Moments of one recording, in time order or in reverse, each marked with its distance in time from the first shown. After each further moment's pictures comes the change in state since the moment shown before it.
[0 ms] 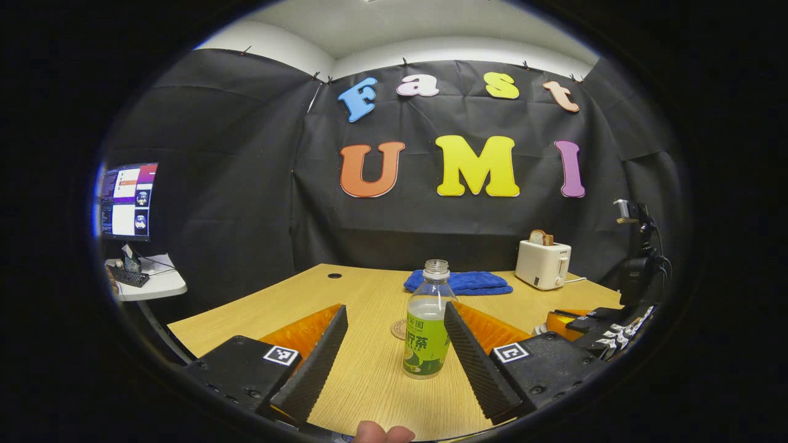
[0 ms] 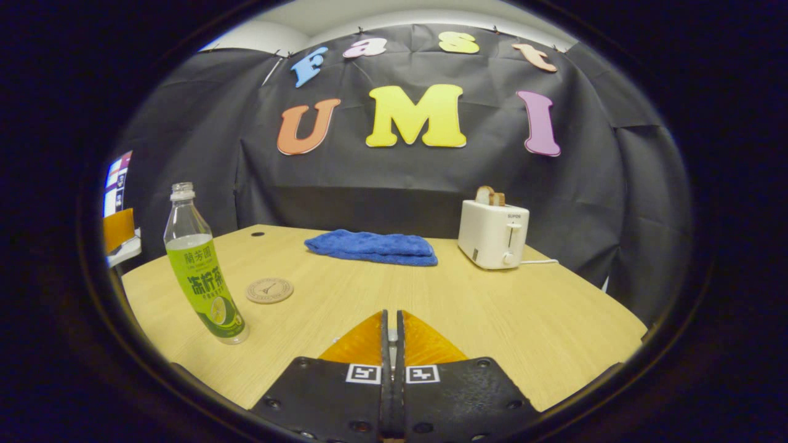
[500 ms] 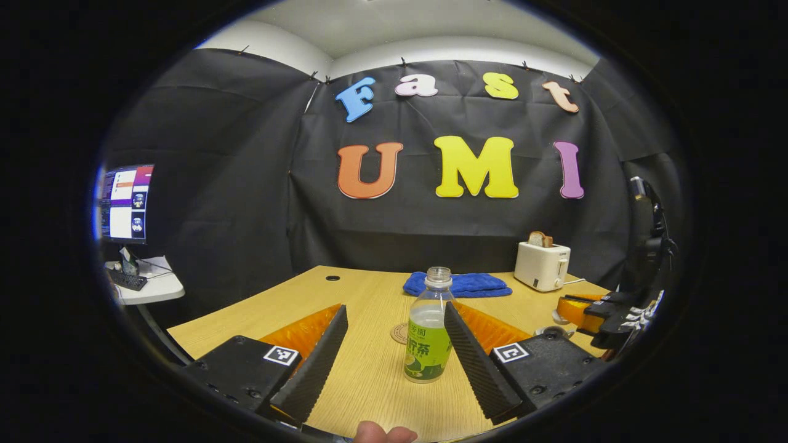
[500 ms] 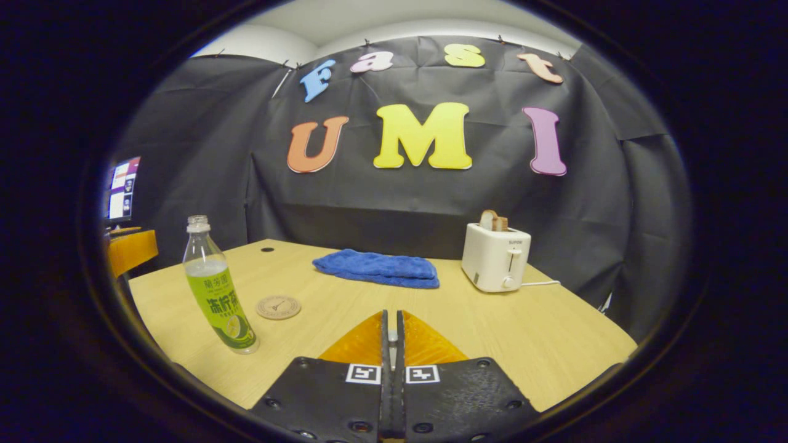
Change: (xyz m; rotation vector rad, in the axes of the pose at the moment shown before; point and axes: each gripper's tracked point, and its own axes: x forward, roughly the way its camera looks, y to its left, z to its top) left arm 0.010 0.003 0.010 0.007 0.002 -0.028; right arm -0.017 -0.013 0.039 -0.007 -0.071 0.043
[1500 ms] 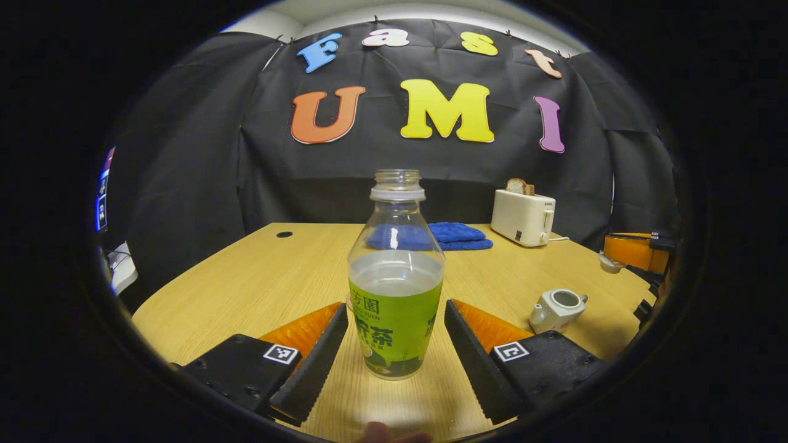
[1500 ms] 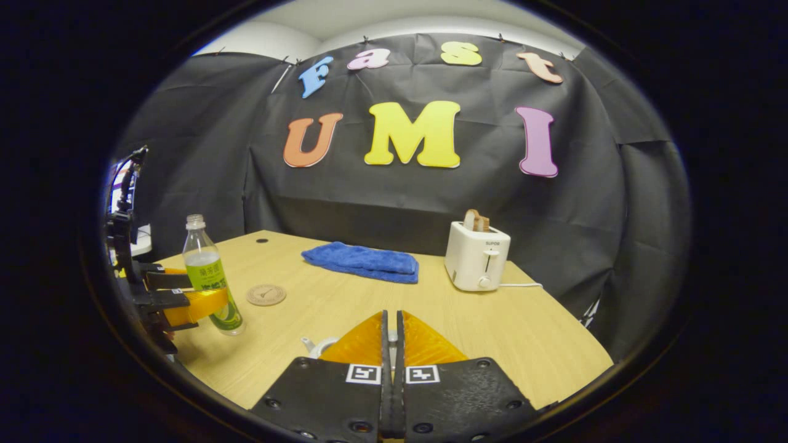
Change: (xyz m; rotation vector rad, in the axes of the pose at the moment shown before) left arm 0.065 -0.049 -0.092 0.019 0.233 -0.167; right arm -0.024 -0.047 0.004 -0.037 0.044 -0.007
